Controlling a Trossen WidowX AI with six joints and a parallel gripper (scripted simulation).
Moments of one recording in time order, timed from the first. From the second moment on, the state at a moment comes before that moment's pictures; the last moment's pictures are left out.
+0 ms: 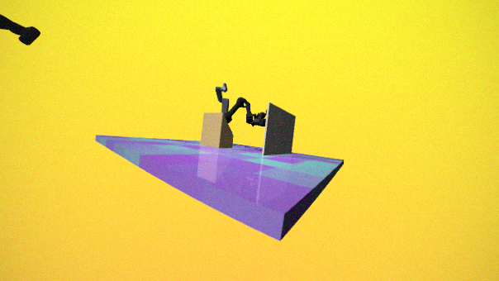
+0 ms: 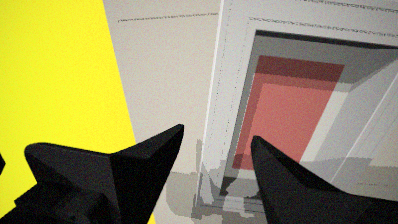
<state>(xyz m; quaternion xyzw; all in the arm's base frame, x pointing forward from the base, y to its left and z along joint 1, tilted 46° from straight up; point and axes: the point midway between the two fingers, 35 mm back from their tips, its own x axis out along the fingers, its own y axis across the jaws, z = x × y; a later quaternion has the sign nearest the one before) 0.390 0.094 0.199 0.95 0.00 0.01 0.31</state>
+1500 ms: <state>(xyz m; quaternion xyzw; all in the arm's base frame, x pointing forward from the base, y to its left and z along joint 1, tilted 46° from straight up) 0.396 0.093 0.198 0.95 0.00 0.00 0.31</state>
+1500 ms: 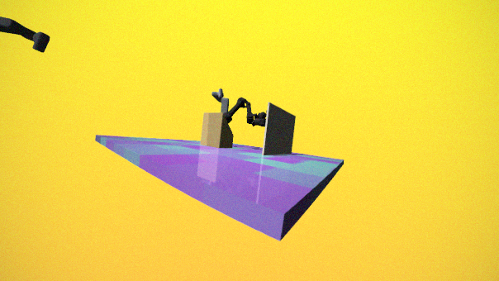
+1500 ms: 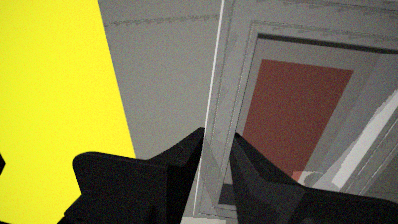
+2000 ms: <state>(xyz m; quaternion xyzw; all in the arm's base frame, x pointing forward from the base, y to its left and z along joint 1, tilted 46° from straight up) 0.396 0.092 0.199 0.95 0.01 0.00 0.31</state>
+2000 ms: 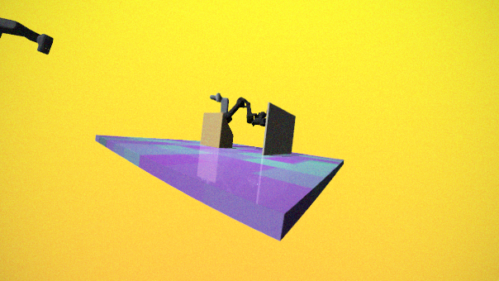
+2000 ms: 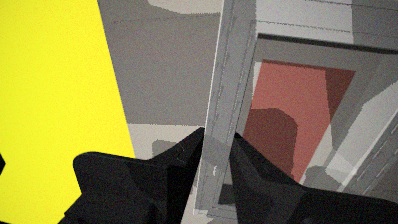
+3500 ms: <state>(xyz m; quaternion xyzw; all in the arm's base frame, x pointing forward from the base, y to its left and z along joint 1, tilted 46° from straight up) 0.396 0.087 0.201 0.95 0.01 0.00 0.31</state>
